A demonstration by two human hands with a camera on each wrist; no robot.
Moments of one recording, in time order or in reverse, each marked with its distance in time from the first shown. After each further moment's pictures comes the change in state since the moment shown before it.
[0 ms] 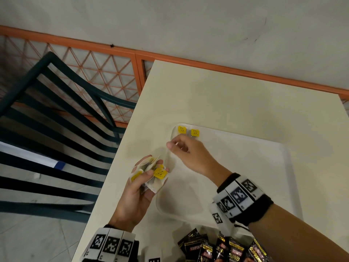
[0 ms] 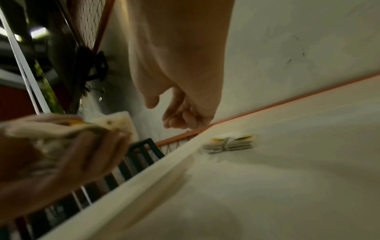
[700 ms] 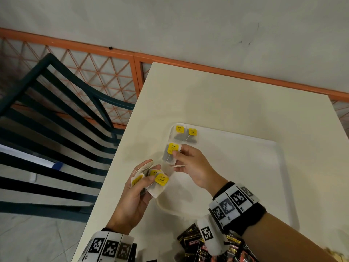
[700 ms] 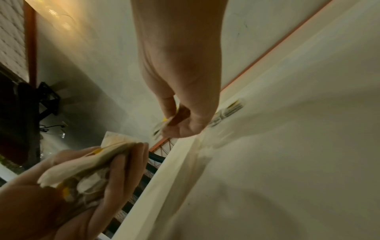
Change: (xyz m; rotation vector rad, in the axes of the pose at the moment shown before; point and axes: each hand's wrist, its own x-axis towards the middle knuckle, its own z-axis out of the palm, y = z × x) left_hand -0.011 -0.002 -0.009 0.140 0.035 -0.002; right_hand -0.023 0.006 0.016 0.683 -0.009 0.318
